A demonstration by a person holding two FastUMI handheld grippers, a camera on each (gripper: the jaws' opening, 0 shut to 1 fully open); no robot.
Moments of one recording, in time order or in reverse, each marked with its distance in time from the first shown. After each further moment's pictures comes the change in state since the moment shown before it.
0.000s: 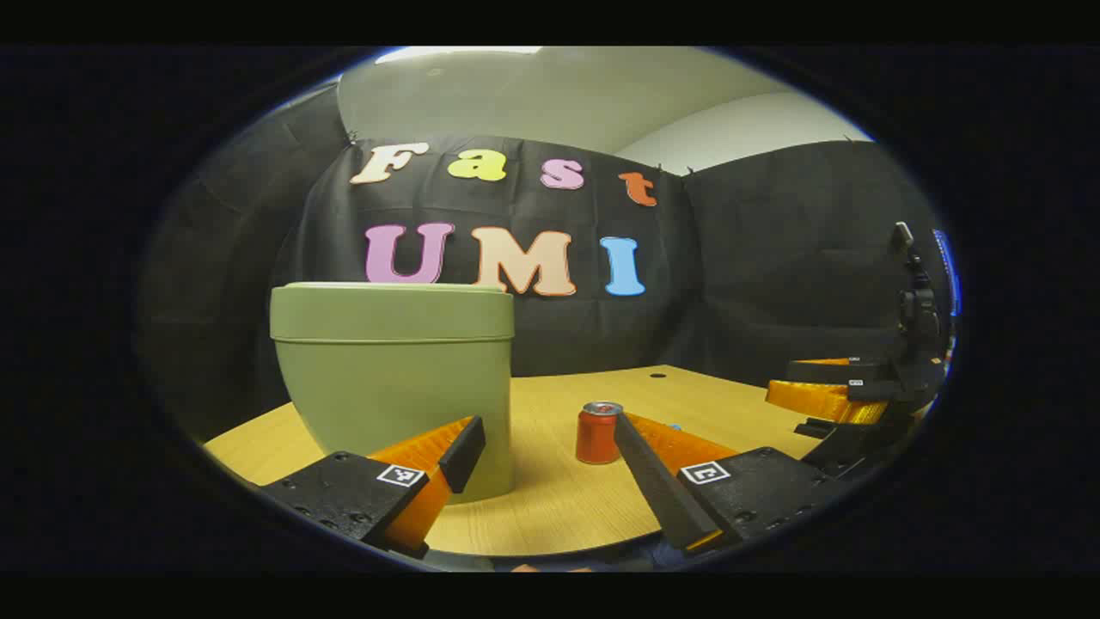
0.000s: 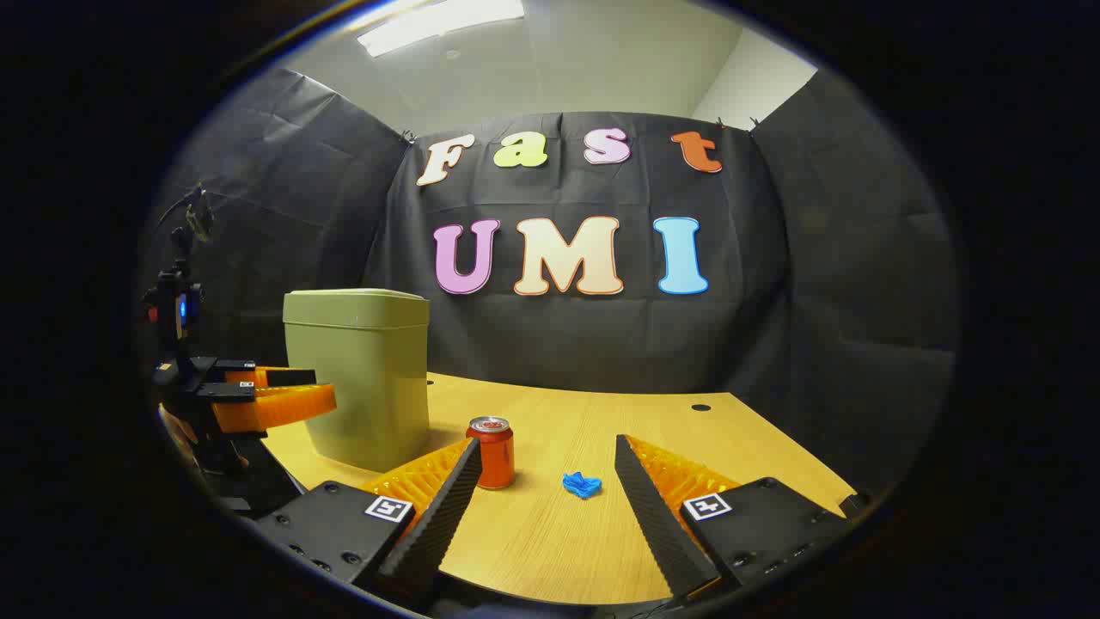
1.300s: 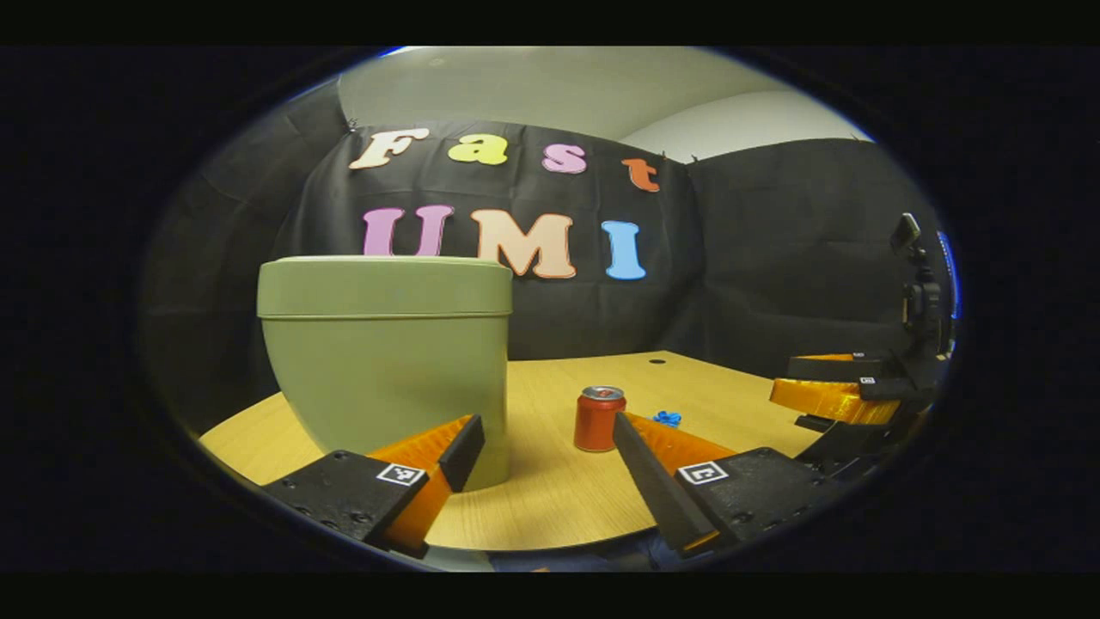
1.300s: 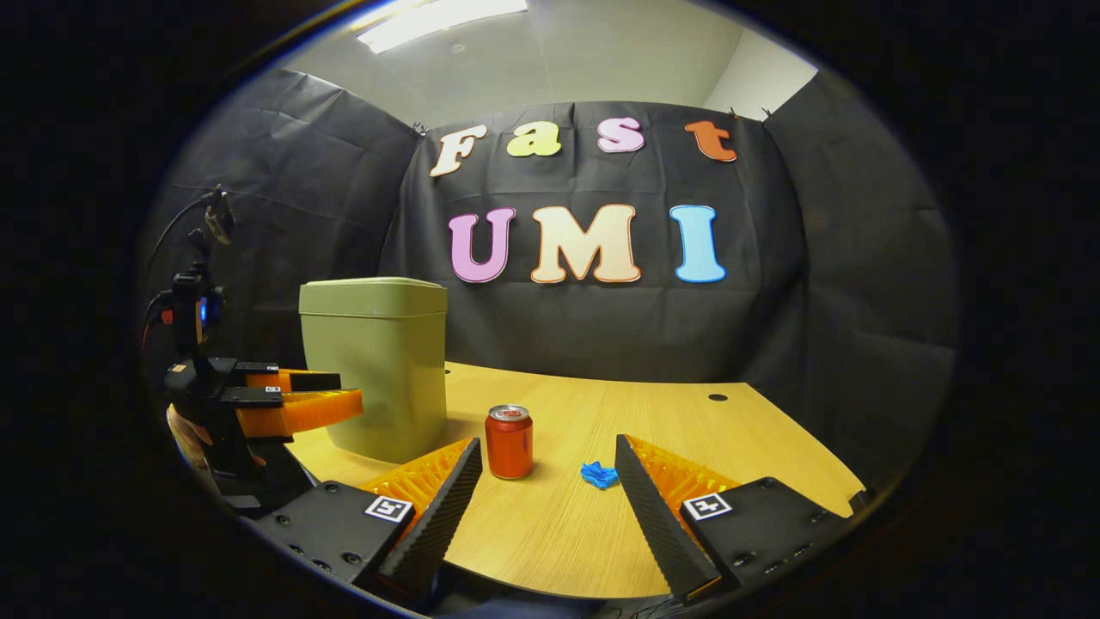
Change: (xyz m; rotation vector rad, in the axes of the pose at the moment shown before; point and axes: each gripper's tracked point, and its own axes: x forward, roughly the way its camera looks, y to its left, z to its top) left arm 0.005 0.002 -0.020 0.005 0.074 0.001; right arm 0.006 0.010 -0.013 -0.019 0.030 0.053
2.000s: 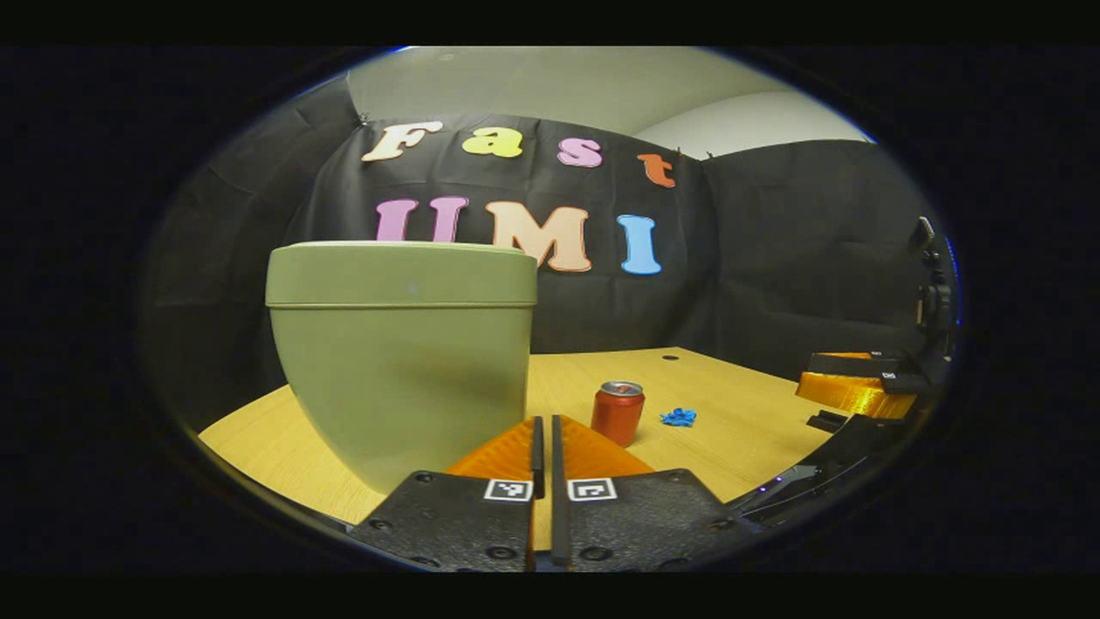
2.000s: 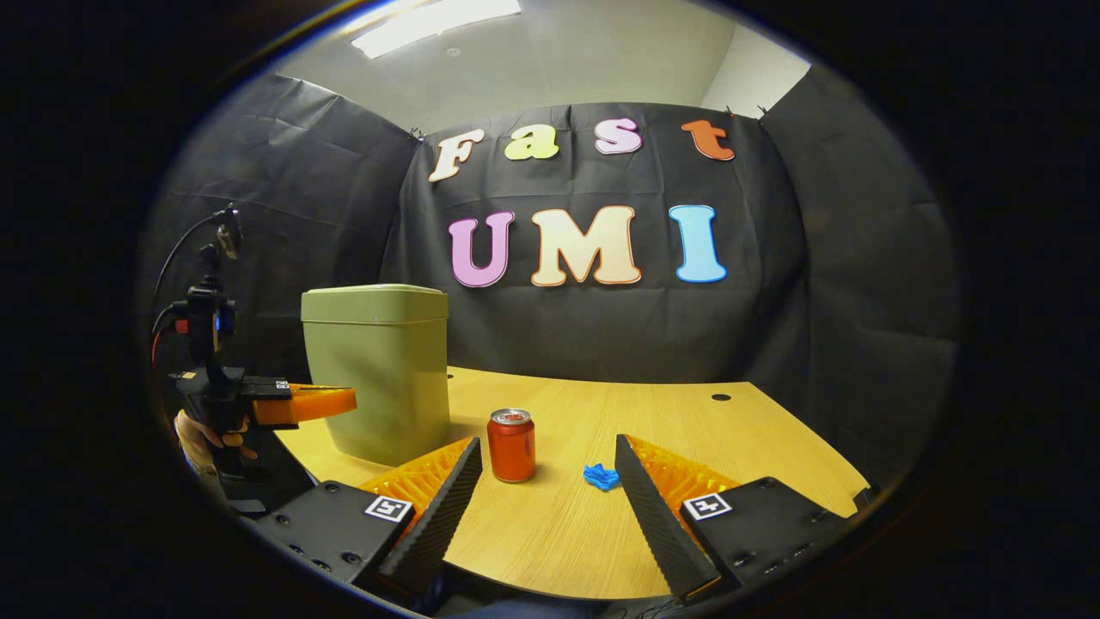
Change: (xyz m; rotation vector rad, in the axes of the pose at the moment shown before) left arm 0.004 0.018 -0.003 -0.026 0.013 0.038; right arm 0.004 -0.001 -0.003 0.022 0.000 0.020
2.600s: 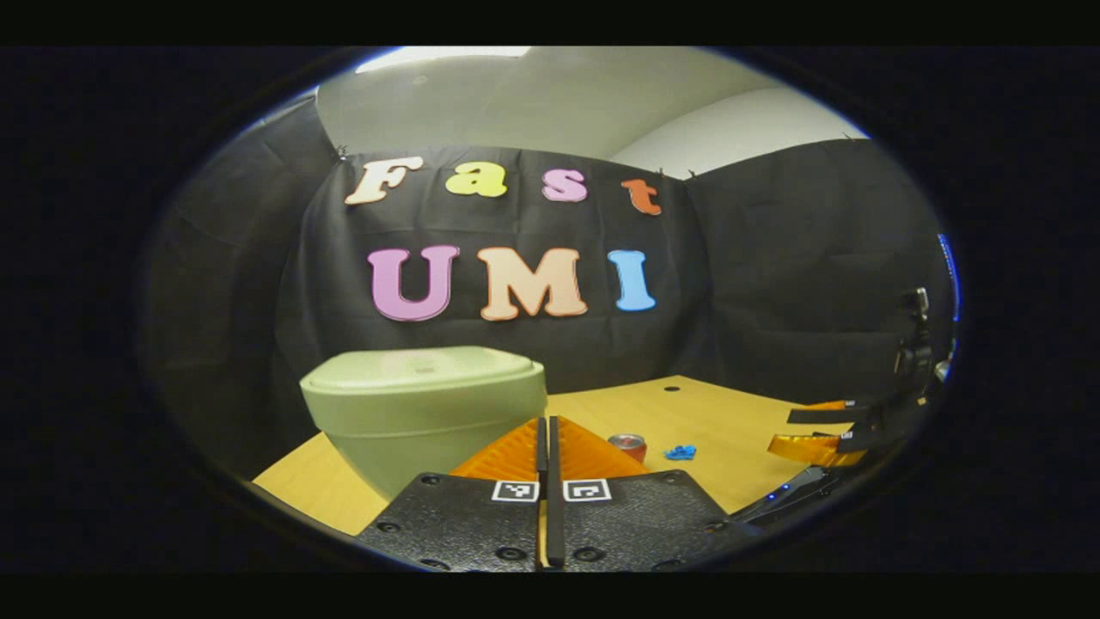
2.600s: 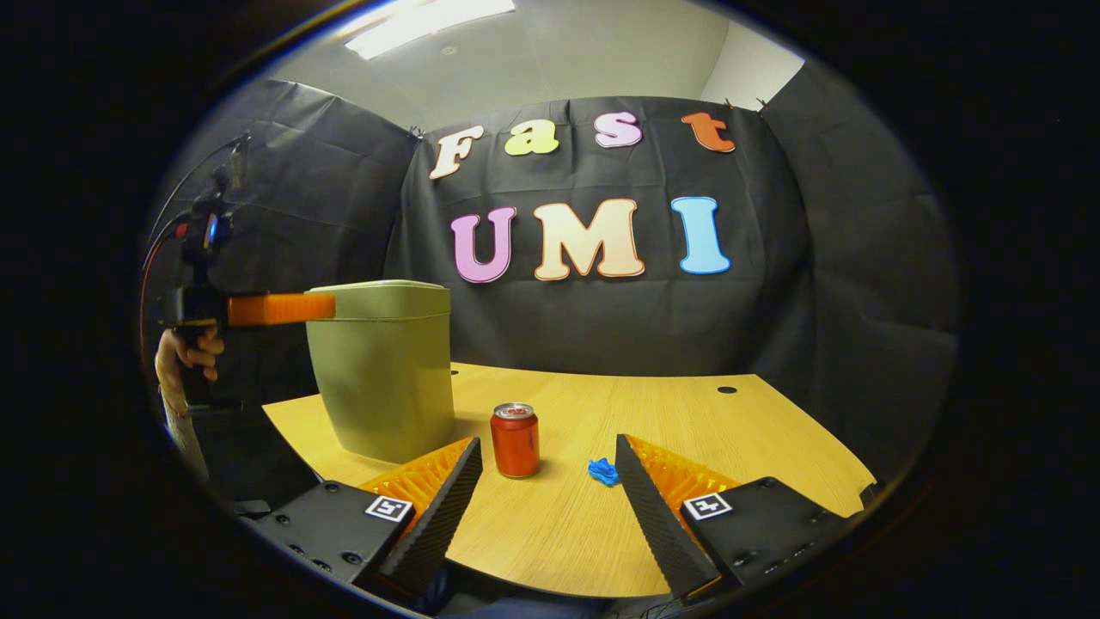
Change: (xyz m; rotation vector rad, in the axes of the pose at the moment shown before) left arm -0.016 0.016 0.126 0.074 -0.136 -0.006; right arm 0.000 -0.004 -0.004 0.010 0.017 0.014
